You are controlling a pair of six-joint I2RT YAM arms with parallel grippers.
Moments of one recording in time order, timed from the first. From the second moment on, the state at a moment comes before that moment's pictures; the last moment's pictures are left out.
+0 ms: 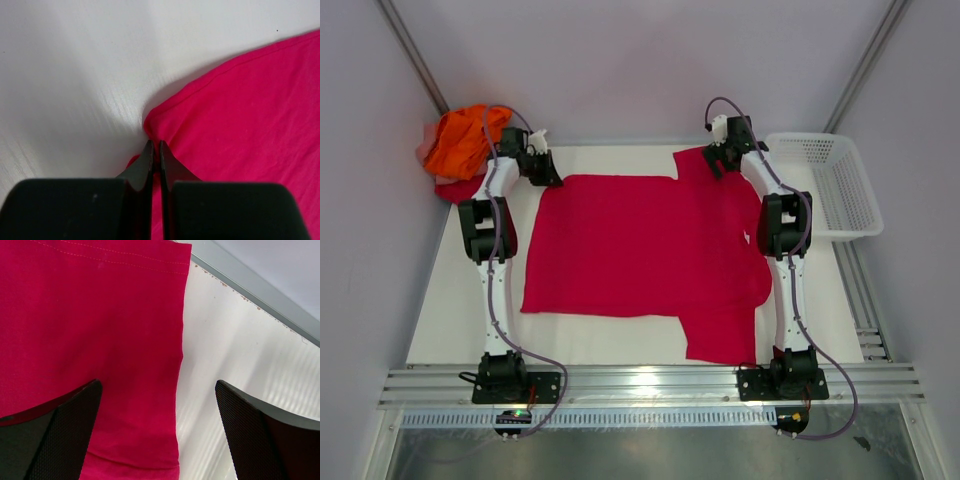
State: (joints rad) left arm 0.07 2.57 2.25 -0.64 0.59 0.06; right arm 0.11 2.57 2.28 -0.48 0.06 -0.47
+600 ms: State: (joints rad) left arm 0.07 2.57 2.25 -0.70 0.63 0.13; right arm 0.12 2.57 2.28 -0.47 0.05 -0.45
